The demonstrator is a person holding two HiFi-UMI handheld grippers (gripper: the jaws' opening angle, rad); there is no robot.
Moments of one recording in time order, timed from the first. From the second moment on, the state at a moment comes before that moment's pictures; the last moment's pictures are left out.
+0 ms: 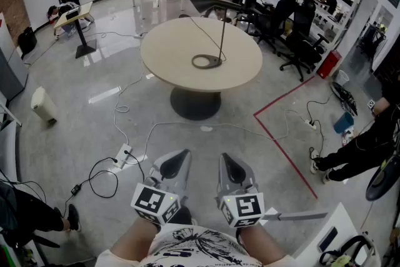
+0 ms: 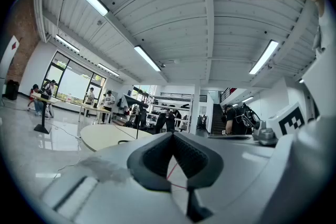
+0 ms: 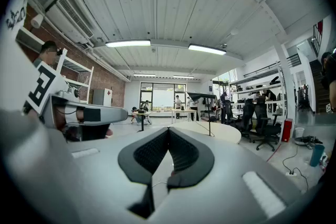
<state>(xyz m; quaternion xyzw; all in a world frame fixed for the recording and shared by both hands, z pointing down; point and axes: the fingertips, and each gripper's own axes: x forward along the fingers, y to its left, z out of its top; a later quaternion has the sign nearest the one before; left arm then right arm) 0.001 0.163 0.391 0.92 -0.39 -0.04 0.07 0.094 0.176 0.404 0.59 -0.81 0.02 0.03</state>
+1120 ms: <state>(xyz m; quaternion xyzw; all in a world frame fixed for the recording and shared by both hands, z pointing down) -0.004 0.152 0.406 0.91 -0.40 -0.03 0.08 0.105 0.169 0.425 0.60 -0.80 0.04 0.02</state>
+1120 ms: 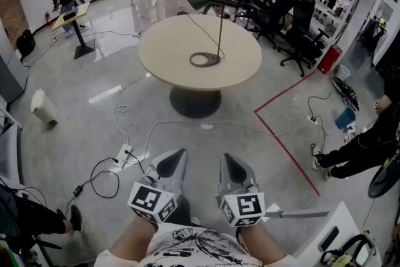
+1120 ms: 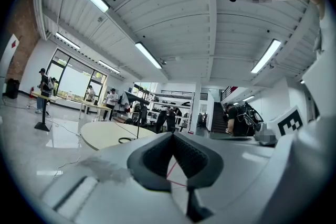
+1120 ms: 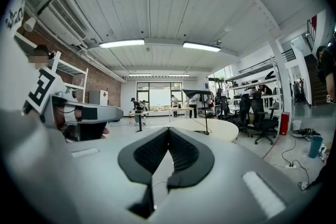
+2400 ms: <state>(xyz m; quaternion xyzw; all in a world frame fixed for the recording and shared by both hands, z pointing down) -0.057 -0.158 0.400 0.93 -0.35 -0.03 0.11 0.076 -0.117 0.413 0.65 -0.76 0.03 0.05</state>
